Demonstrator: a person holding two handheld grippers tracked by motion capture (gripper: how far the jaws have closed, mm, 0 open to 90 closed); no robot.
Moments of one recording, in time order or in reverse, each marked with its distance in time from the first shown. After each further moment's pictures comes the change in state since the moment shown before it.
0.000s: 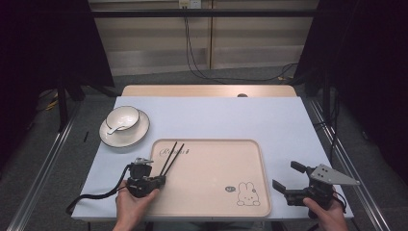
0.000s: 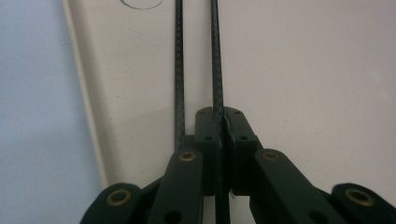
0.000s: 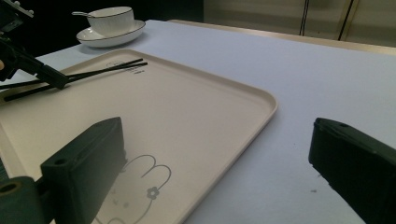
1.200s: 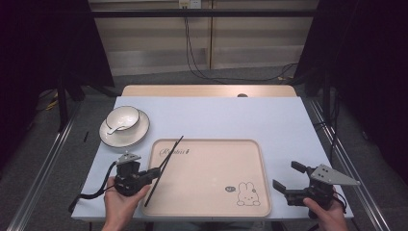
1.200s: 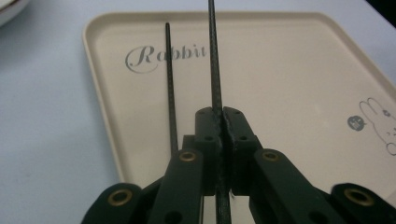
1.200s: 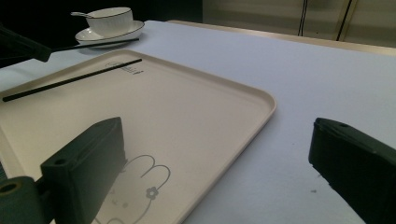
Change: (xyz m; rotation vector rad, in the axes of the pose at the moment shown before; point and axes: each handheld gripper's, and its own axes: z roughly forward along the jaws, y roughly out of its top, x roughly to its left) left arm 0.005 0.006 -0.035 -0.149 -0.074 0.032; right arm 0.000 0.000 -0.001 -0.001 0.001 -0.001
